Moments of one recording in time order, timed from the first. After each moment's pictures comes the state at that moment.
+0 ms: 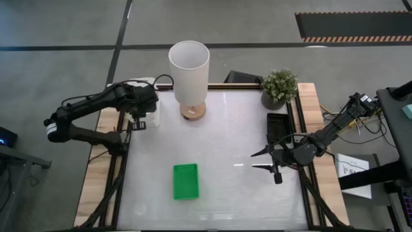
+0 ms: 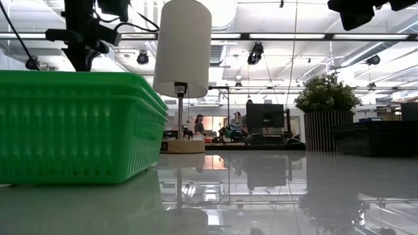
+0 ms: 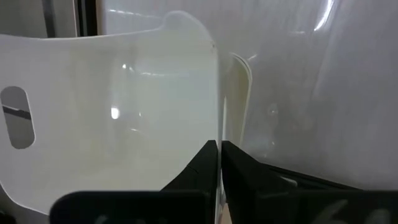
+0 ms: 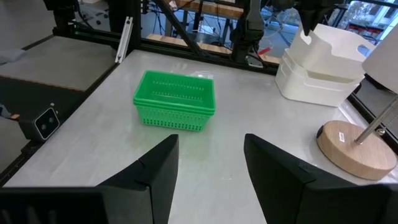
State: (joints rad) left arm 0.46 1.13 1.15 -1.42 -0.29 0.33; right arm 0.63 0.87 0.51 0.03 0.50 0.03
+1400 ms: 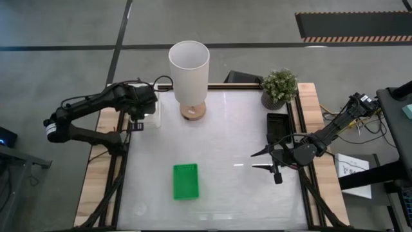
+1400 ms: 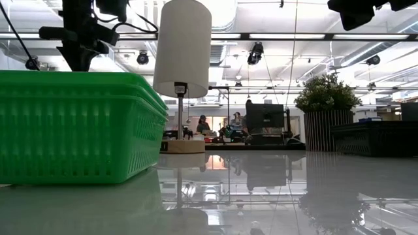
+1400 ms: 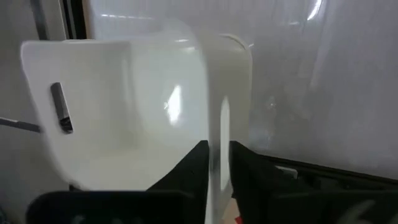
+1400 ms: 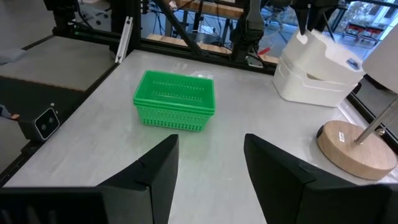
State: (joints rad) left arm 0.46 1.13 1.15 -1.45 -0.26 0.40; right arm 0.63 0.87 0.51 0.03 0.50 0.03
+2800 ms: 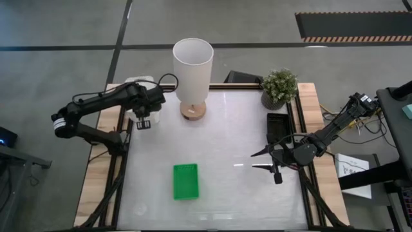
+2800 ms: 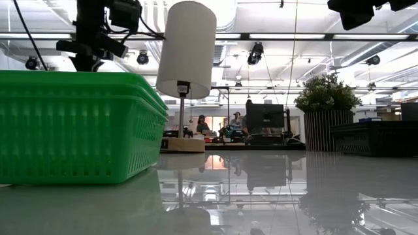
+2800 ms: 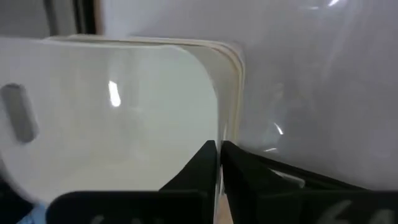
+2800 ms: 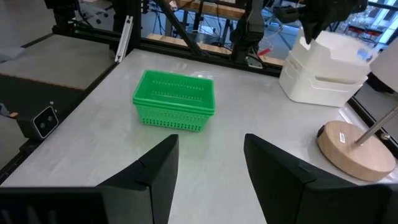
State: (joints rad) left arm 0.46 1.25 1.16 -1.43 -0.34 0.27; right arm 0.63 0.87 0.51 0.03 0.50 0.01
